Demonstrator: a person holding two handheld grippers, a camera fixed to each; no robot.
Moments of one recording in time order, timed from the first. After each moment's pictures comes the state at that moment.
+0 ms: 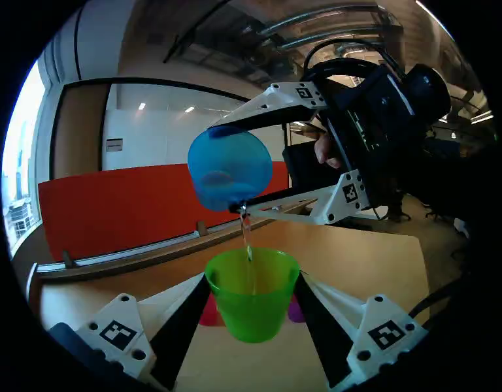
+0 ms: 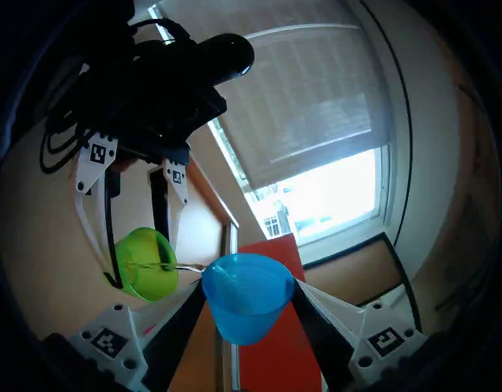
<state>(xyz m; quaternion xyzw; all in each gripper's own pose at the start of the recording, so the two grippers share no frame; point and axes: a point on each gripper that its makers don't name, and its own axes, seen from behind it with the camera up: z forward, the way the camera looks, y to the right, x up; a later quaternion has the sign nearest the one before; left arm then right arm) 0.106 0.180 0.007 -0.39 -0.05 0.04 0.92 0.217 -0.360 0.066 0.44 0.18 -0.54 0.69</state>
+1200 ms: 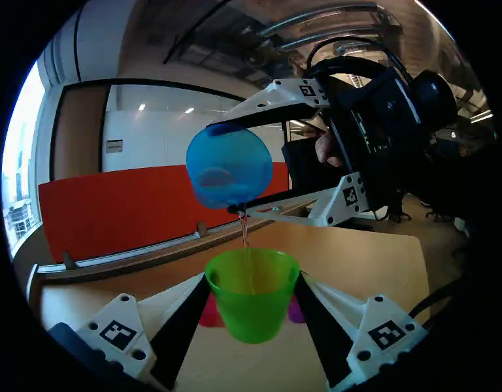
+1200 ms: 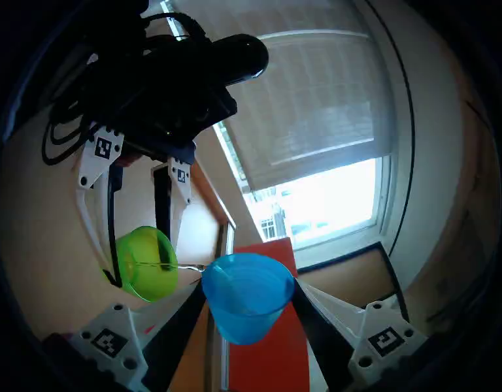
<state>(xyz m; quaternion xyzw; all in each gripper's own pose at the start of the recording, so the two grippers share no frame) 0.106 0.180 0.008 -0.39 -0.05 0.04 0.92 0.221 -0.363 0.065 0.43 0.20 -0.57 0.68</state>
